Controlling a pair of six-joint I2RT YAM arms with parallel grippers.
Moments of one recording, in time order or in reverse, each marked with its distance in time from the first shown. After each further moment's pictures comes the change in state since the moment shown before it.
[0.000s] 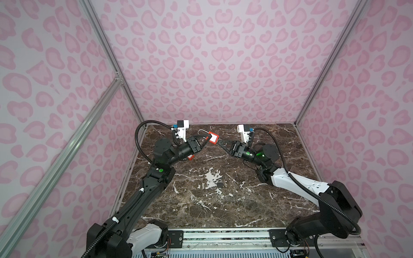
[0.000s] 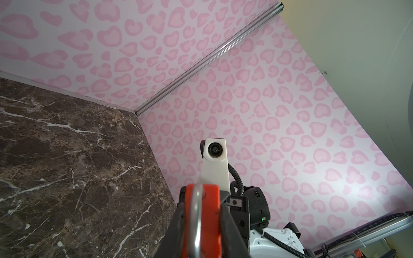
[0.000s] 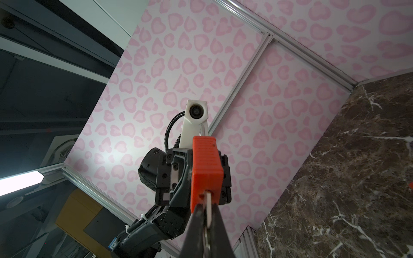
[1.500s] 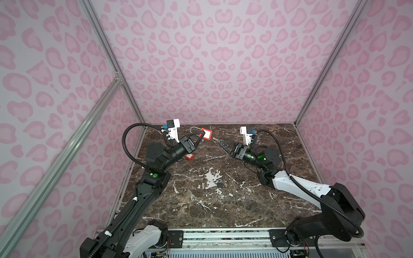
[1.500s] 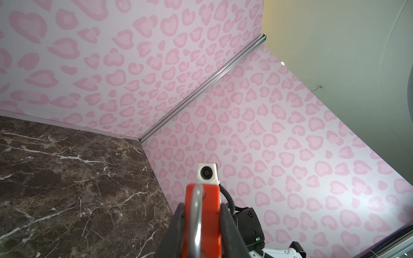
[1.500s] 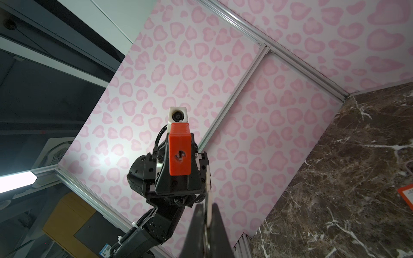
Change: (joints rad) left arm 0.027 -0.104 -0.016 0.004 -0.102 0.032; right arm 0.002 -0.038 -0.056 0.034 0.051 -0.025
